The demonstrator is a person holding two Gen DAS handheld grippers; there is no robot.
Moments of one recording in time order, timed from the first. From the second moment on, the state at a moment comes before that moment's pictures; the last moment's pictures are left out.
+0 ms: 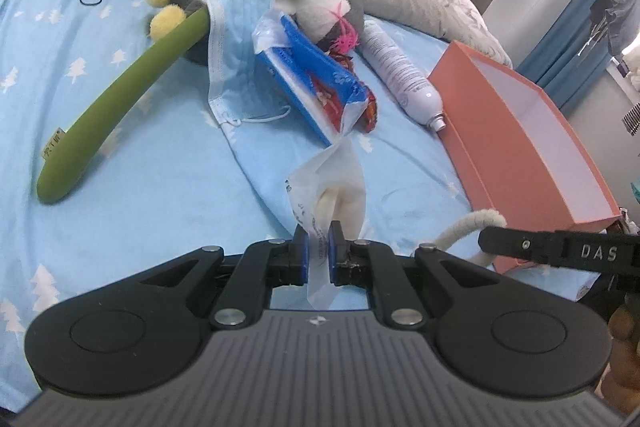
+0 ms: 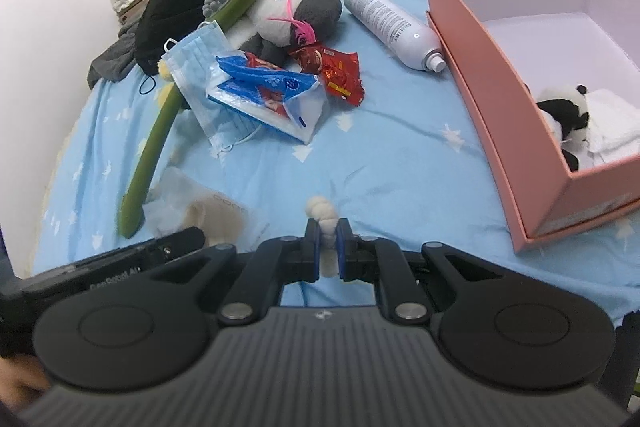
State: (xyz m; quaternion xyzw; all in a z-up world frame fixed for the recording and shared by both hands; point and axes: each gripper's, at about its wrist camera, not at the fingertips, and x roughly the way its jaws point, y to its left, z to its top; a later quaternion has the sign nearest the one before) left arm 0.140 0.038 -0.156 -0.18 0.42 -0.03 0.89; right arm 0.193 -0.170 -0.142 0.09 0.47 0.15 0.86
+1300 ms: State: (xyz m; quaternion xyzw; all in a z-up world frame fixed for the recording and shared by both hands) left arm 0.298 -0.155 0.015 -0.09 0.37 -0.20 0.90; right arm 0.246 -0.303 0.004 0.10 0.32 0.03 0.94
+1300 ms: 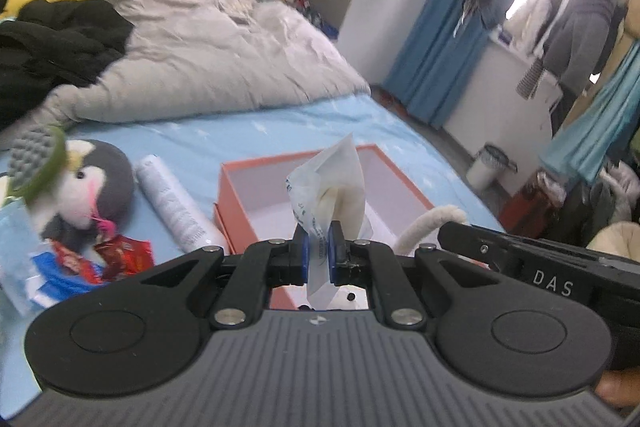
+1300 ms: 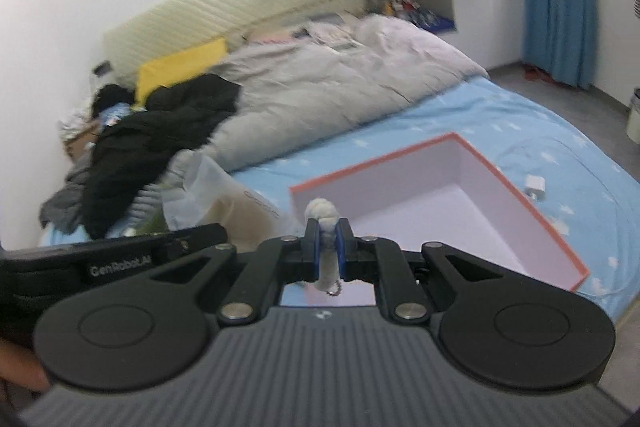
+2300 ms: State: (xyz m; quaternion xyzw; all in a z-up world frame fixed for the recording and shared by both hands) left arm 0.423 -0.258 -0.118 -0.02 0.53 -0.20 0.82; right arm 0.329 -0.404 -0.149 0.13 0.50 -0.04 0.86
